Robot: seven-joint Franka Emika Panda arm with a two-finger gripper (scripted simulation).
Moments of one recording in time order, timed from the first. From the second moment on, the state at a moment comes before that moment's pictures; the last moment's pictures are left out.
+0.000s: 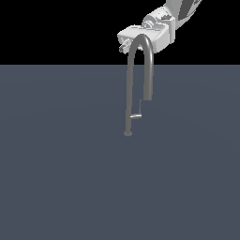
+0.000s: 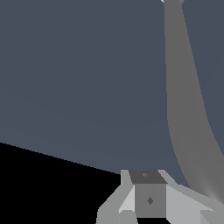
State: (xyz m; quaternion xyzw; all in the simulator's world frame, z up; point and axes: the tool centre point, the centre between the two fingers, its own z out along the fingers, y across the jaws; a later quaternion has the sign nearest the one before) arm 0.050 -0.012 0.331 -0.78 0.37 0.39 0.32
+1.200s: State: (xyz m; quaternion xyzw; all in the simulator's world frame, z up) arm 0.092 -0.061 0.180 -0.60 0.43 0.53 0.42
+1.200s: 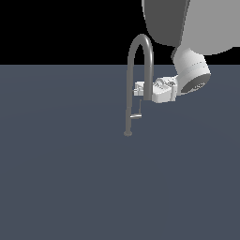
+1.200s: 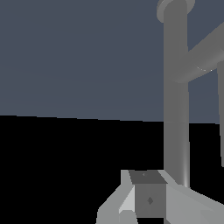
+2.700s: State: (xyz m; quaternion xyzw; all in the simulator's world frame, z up) arm 0.076 -0.074 0.153 -0.56 0.43 0.56 0.43
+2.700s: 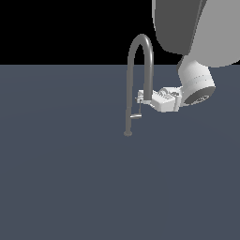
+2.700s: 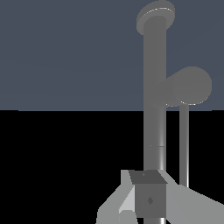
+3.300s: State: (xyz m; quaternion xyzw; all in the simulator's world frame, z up) arm 0.063 -0.077 0.156 -0.56 0.43 0.56 0.43
